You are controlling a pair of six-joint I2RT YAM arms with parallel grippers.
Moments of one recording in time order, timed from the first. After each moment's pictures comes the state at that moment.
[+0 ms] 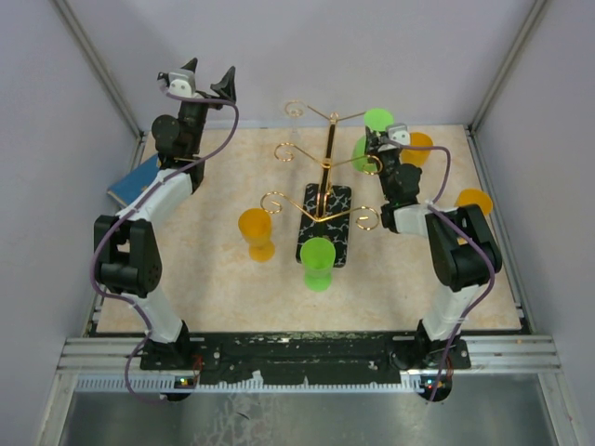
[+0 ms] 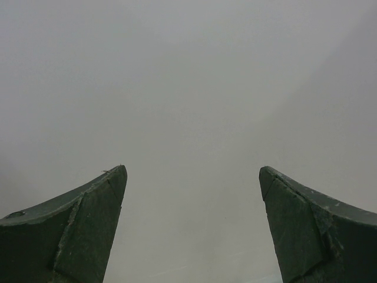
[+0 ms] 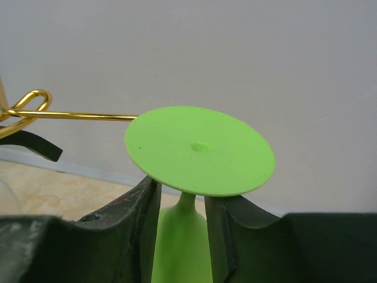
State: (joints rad) left arm -0.19 1.77 1.38 1.02 0.10 -0.03; right arm 0.26 1.79 0.89 1.29 0.03 -0.11
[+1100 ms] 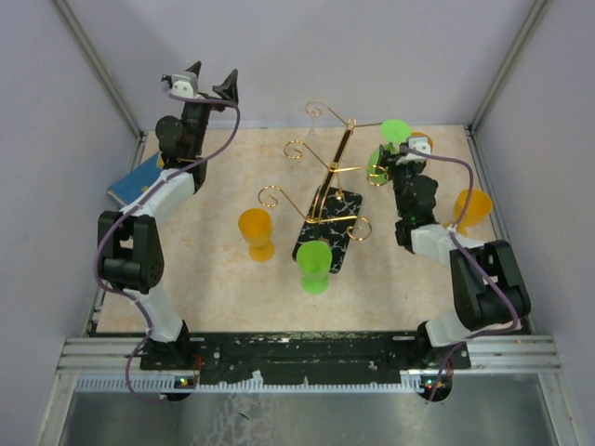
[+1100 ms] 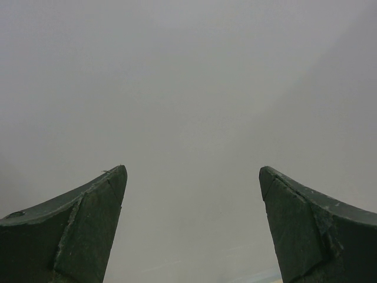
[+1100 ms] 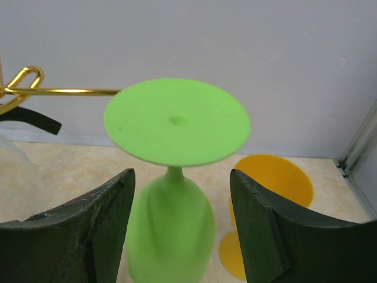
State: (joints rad) left arm -0.19 1.80 1.38 1.04 0.10 -0.06; right arm 0.22 1.51 0.71 1.05 0.15 -0.07
